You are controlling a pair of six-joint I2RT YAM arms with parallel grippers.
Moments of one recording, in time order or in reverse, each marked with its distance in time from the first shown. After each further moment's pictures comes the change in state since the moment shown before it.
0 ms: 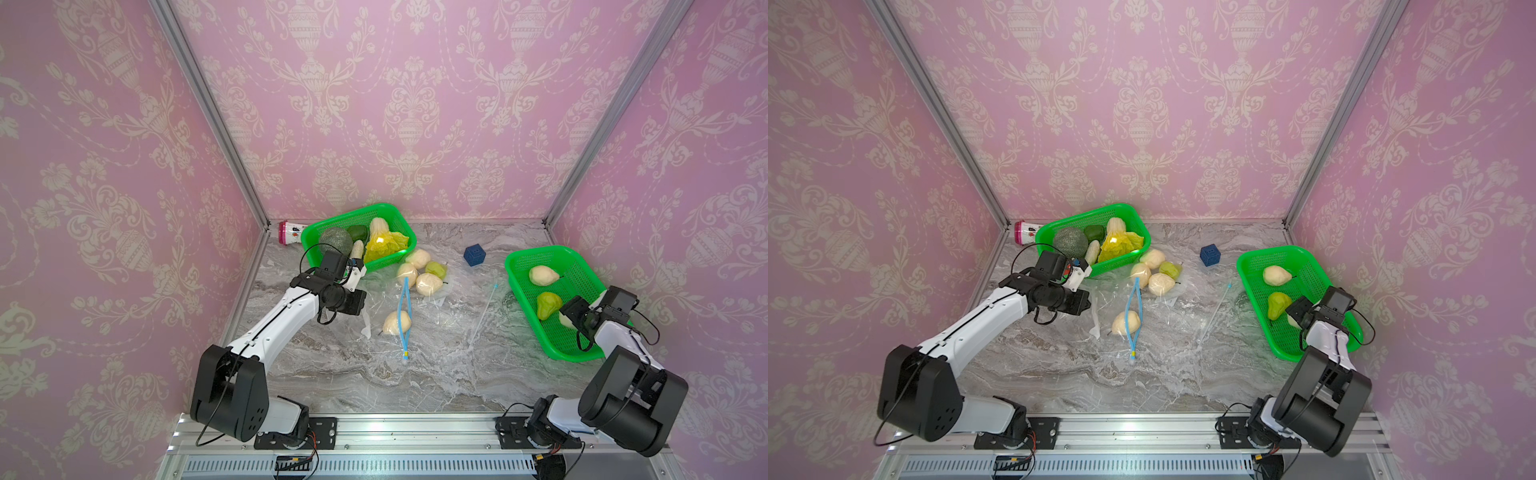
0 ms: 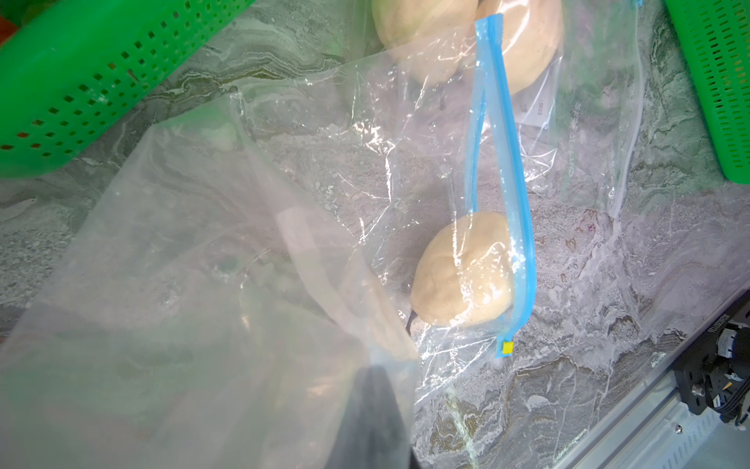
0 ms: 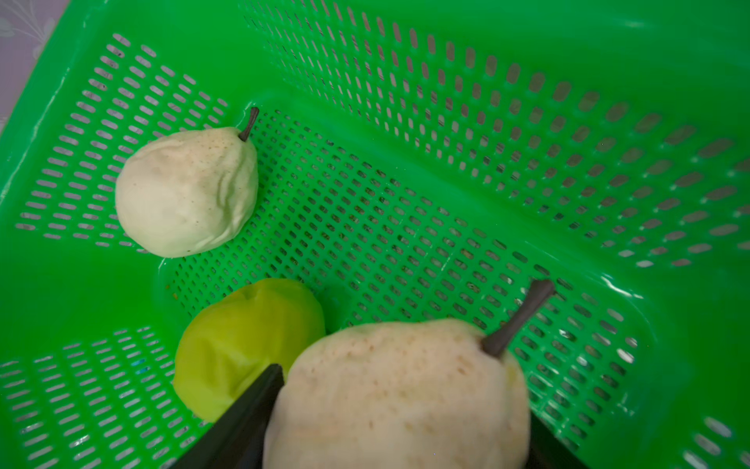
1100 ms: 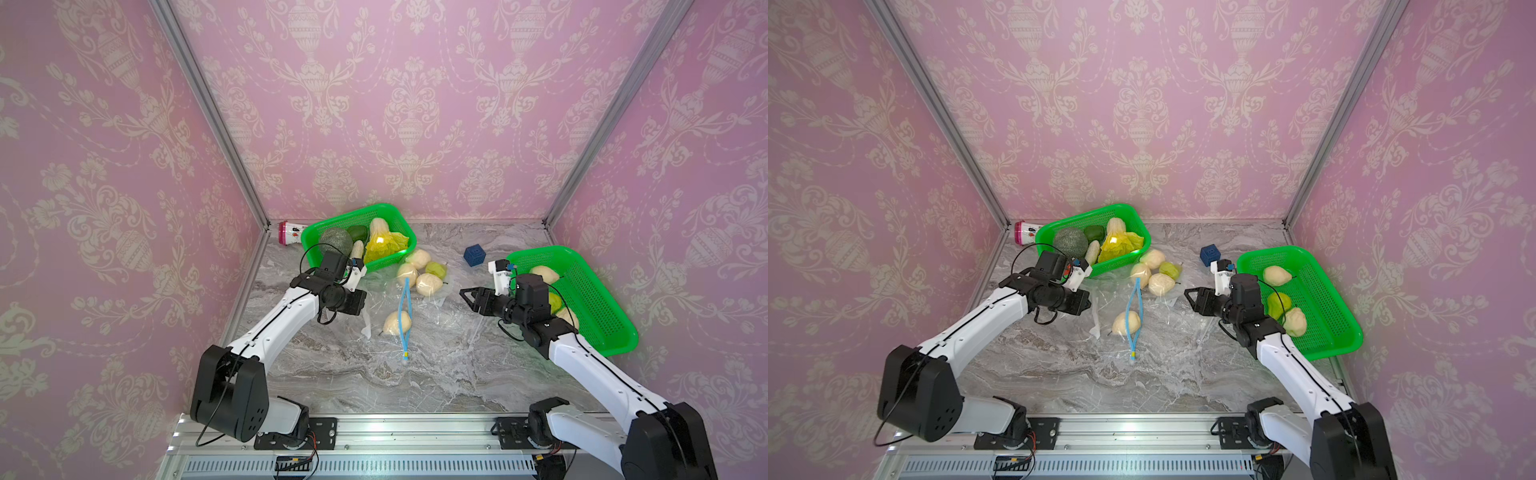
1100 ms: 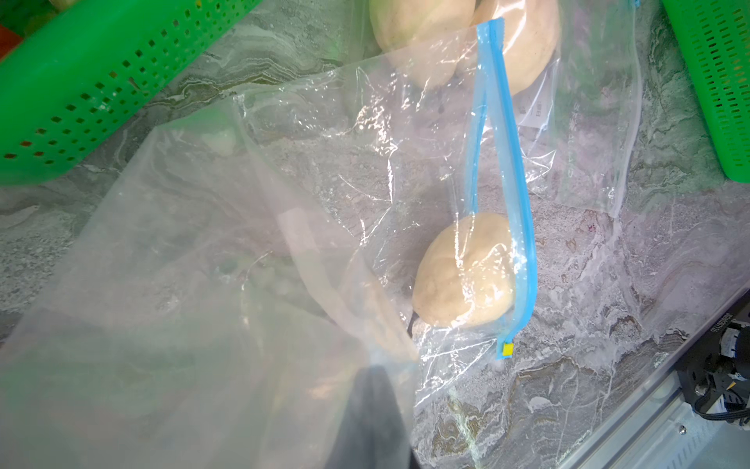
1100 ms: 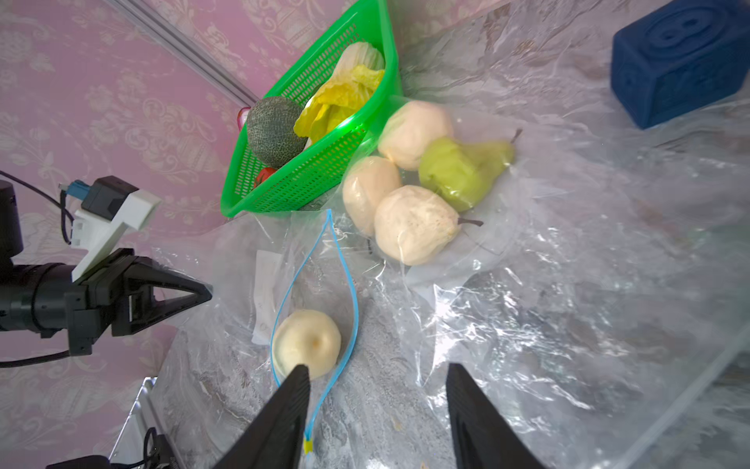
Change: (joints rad) left arm 0.000 0.000 0.000 0.007 0.000 0.007; right arm 0.947 -0.231 -0.079 0.223 -0.259 0.209
